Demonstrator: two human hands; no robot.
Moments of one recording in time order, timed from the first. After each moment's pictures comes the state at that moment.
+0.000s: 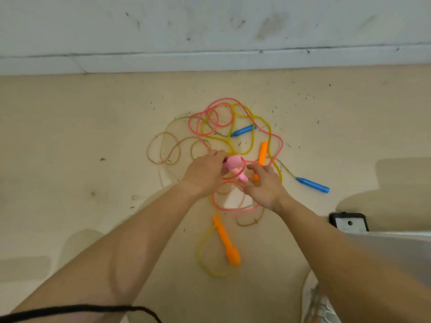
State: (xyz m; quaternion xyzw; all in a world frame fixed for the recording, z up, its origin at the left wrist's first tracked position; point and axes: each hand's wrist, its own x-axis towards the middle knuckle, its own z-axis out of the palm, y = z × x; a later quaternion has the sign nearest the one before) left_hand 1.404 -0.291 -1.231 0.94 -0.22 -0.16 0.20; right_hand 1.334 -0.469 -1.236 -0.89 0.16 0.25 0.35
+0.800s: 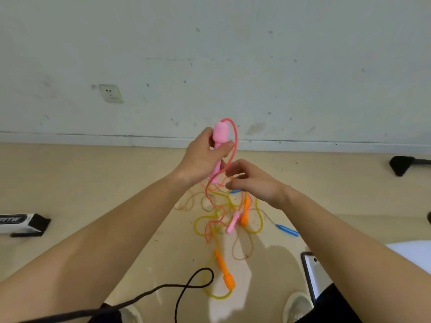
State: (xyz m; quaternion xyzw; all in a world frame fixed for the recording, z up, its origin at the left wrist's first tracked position) left_hand 1.348 -0.266 -0.894 0.82 -0.12 0.00 0.56; right_hand 1.306 -0.428 -0.928 -0.82 -0.01 0.16 0.55
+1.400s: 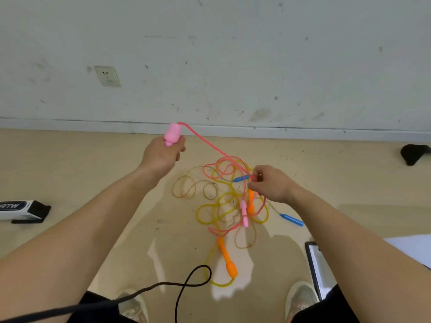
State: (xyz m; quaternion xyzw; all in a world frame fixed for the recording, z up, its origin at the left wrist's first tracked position) left_hand 1.359 -0.190 -0.936 0.86 0.07 -0.02 0.51; right_hand 1.309 -0.456 -0.977 -0.93 0.05 0.15 0.33
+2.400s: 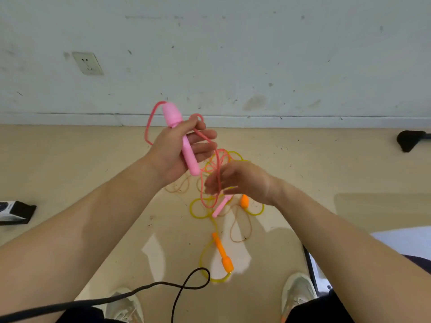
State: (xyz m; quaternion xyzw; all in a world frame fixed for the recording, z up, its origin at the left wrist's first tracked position) left_hand 1.349 -0.247 -0.913 0.56 0.06 -0.21 0.80; right_hand 1.307 -0.419 -0.964 -0.72 -0.01 0.33 0.61
